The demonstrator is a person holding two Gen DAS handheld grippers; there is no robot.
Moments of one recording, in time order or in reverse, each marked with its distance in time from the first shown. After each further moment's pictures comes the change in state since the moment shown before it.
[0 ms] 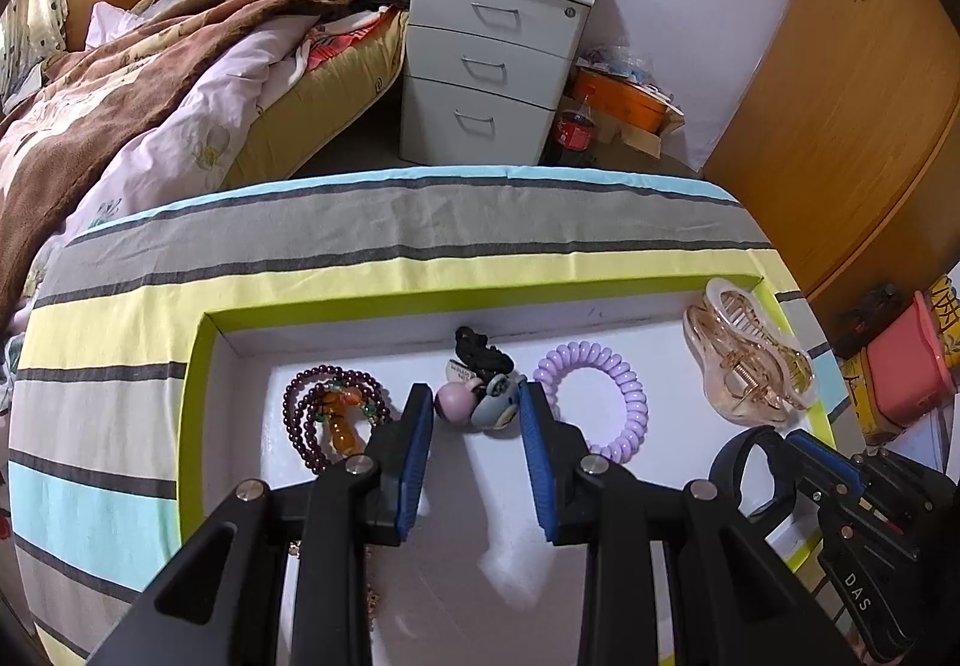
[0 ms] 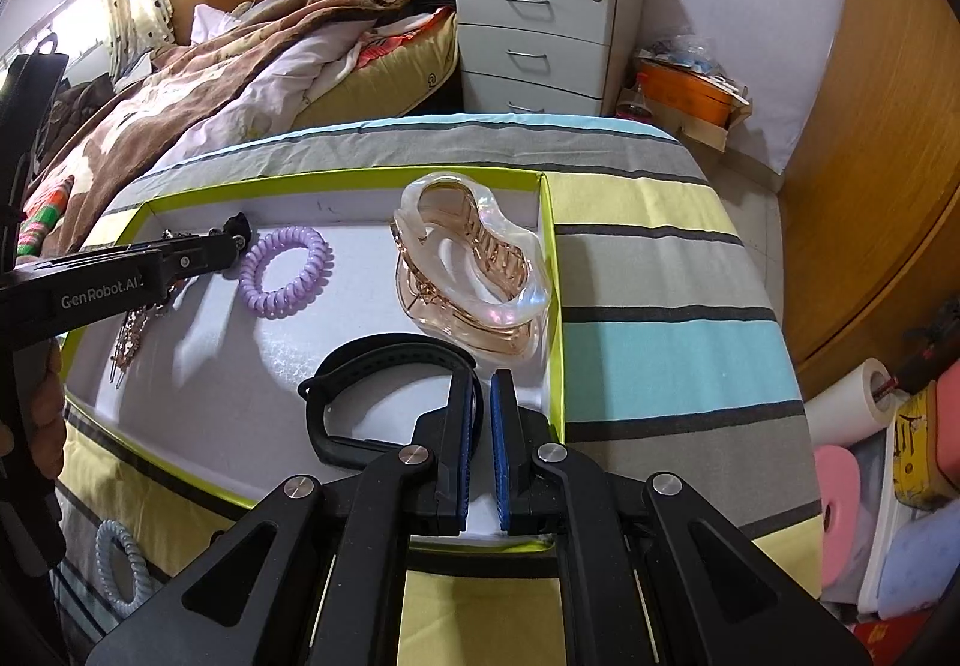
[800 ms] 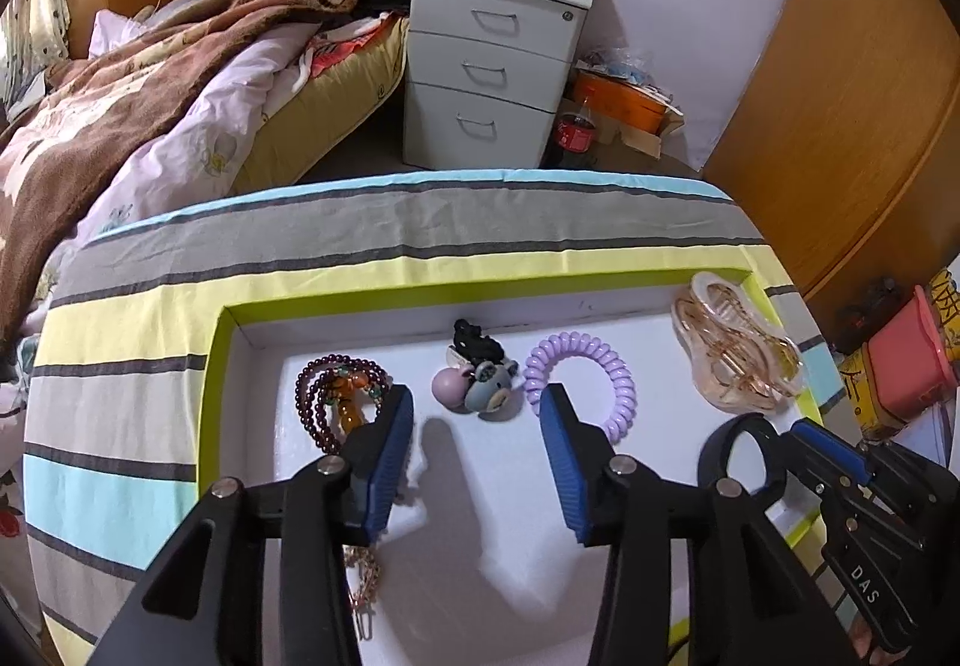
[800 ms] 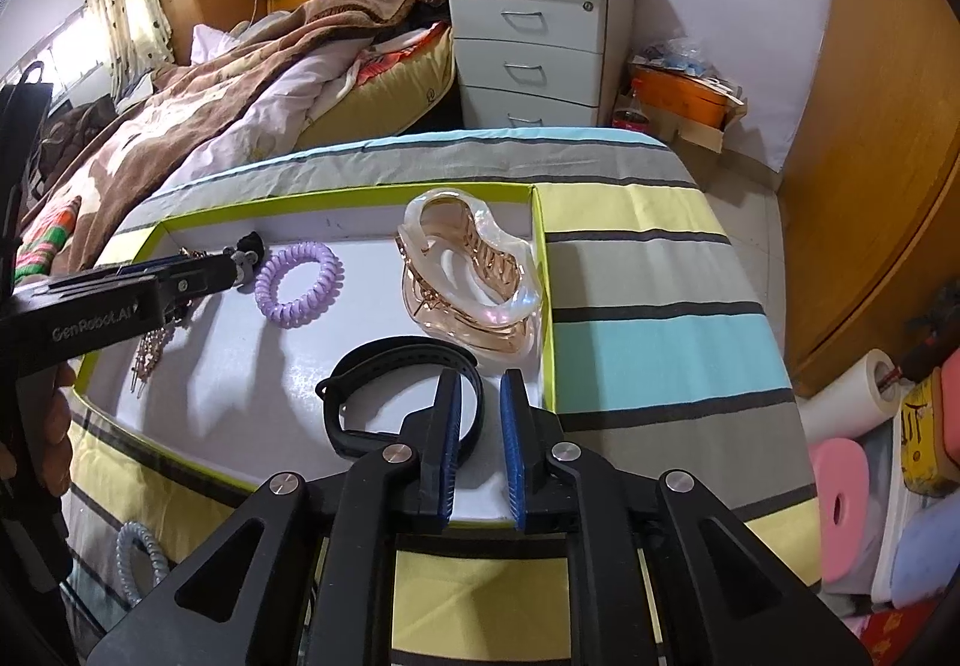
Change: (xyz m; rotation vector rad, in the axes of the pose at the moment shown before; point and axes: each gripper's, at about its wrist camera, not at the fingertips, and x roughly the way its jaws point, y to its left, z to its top) left arm -0.016 -0.004 -0.005 0.017 -0.014 0.010; right arm -0.016 -0.002 -0.002 0.035 -0.034 0.018
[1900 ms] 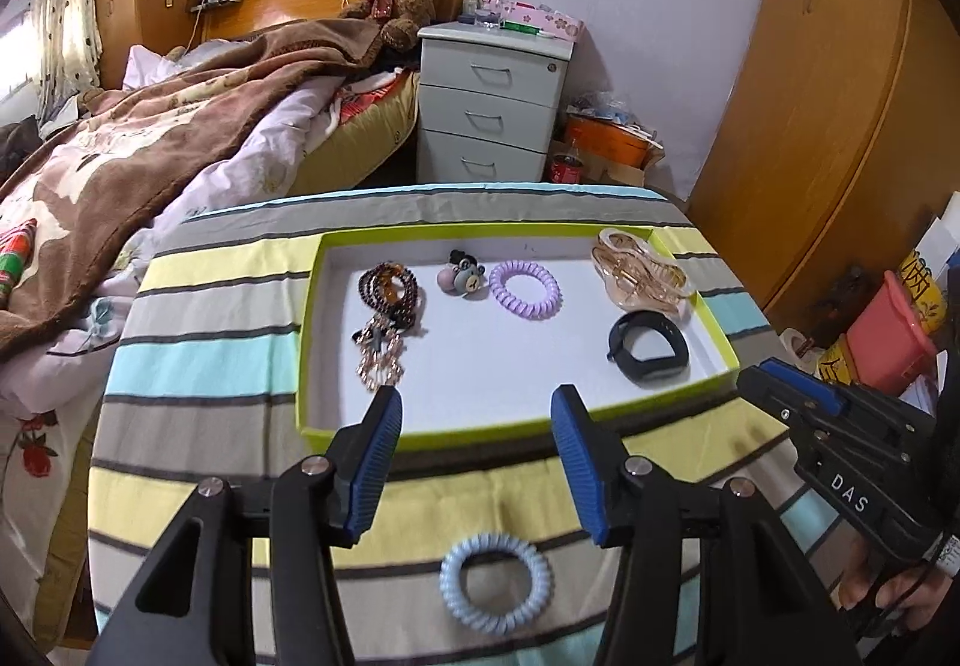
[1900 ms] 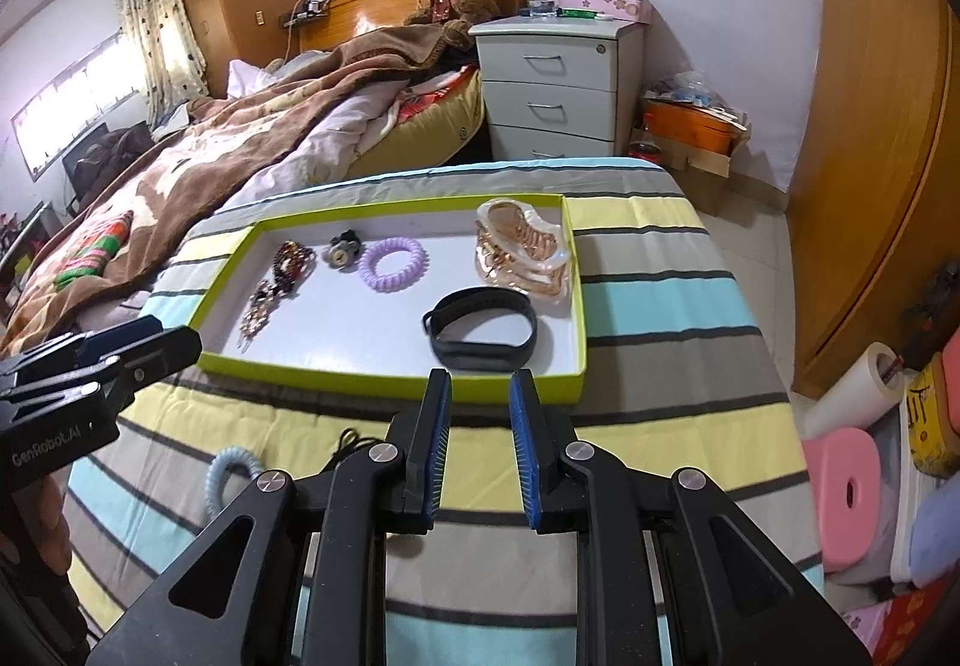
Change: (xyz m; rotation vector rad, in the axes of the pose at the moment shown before) left arm -0.111 -0.015 -0.080 0.008 -0.130 0.033; right arm -0.074 0.020 -0.042 0.004 -0.101 0.071
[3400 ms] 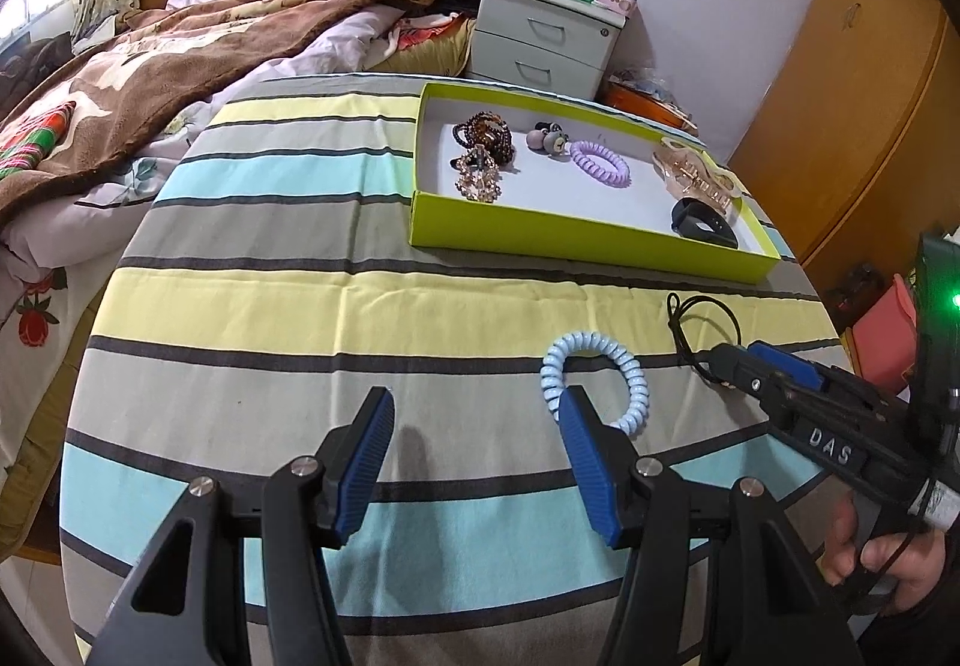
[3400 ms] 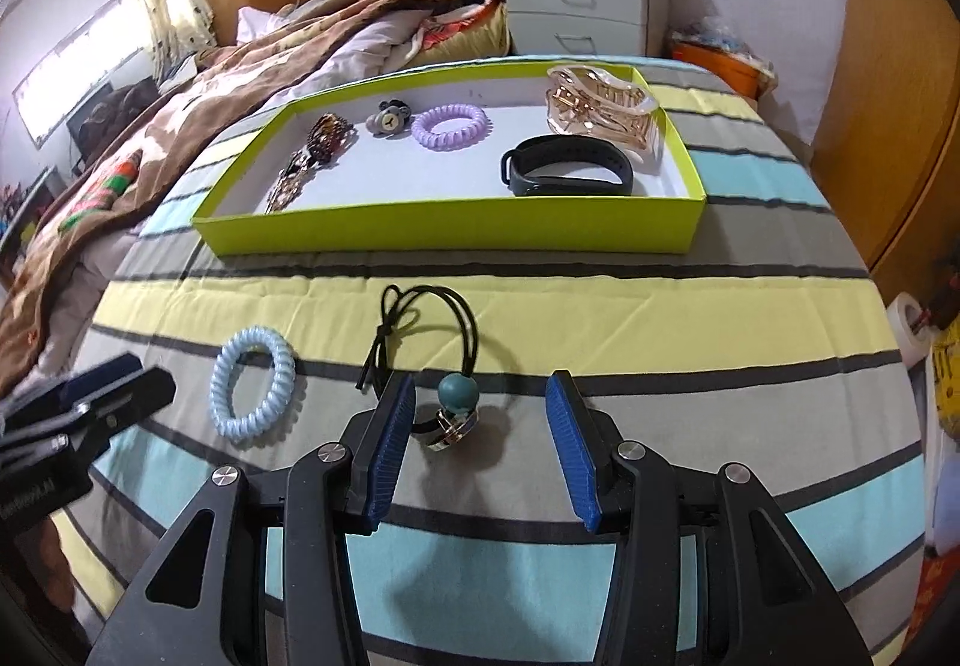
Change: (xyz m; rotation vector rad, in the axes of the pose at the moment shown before) left arm -0.009 0.049 -0.090 -0.130 0.085 0.011; right arm 0.030 0.039 -0.060 -0.029 0.122 0.018
